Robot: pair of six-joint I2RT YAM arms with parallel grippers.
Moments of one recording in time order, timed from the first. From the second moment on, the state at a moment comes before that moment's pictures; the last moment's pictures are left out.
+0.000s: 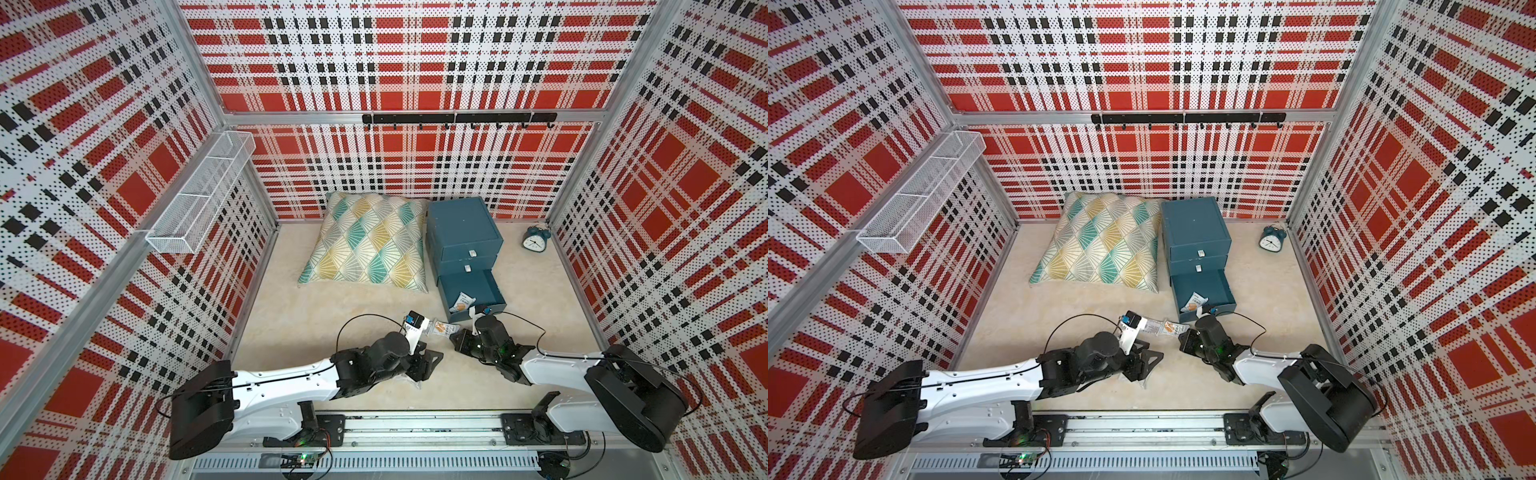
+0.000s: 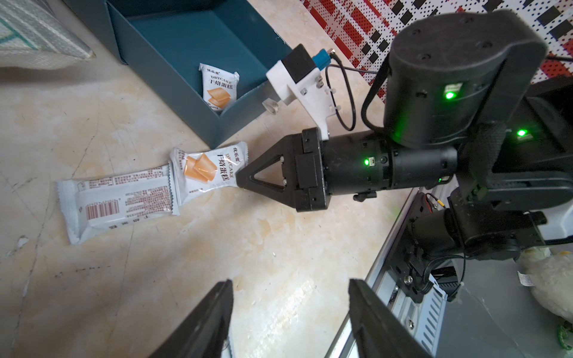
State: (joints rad) left arm -1.16 1.16 0.55 0.10 -0.07 -0.58; right arm 0.67 1.30 0.29 0.32 -0.08 0.92
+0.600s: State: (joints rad) left arm -1.16 0.94 0.54 0.17 -0.07 -0.59; right arm 0.68 0.88 0.44 -0.04 0.04 0.84
